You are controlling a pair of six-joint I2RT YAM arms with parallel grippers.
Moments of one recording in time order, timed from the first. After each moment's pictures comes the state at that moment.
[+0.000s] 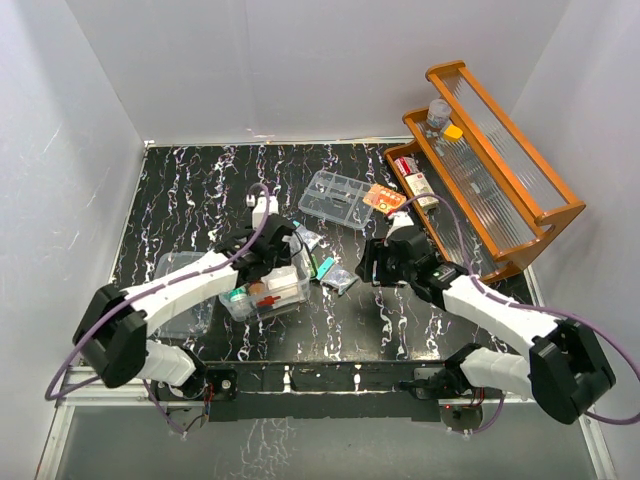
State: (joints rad) left arm -0.76 1.41 0.91 -0.43 -0.50 -0.64; right arm 0.56 1.12 0.61 -0.13 -0.06 0.52
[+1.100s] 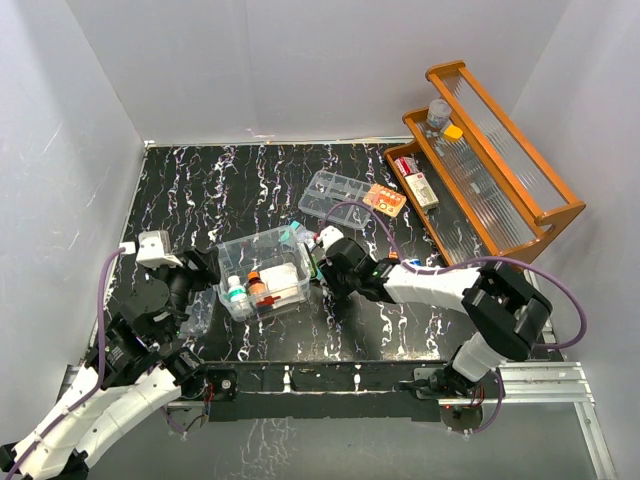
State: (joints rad) left arm -0.76 0.34 0.68 -0.49 -0.67 -0.37; right arm 0.88 1.54 0.80 -0.09 0.16 0.18
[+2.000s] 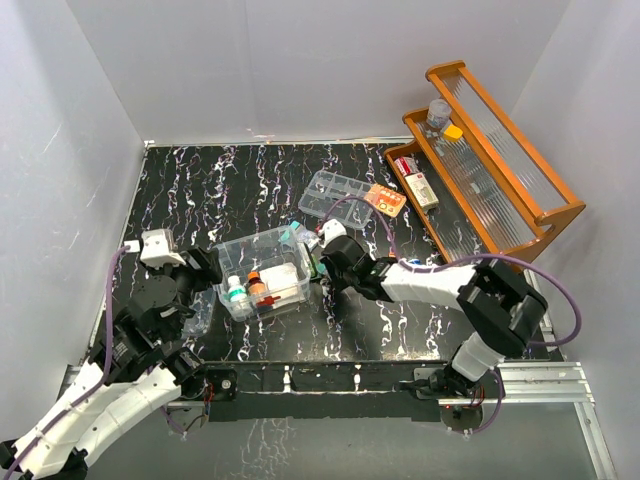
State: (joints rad) left arm -0.76 0.37 0.68 -0.53 -0.72 -0.39; right arm 0.87 1.60 0.83 -0.02 0.24 0.22
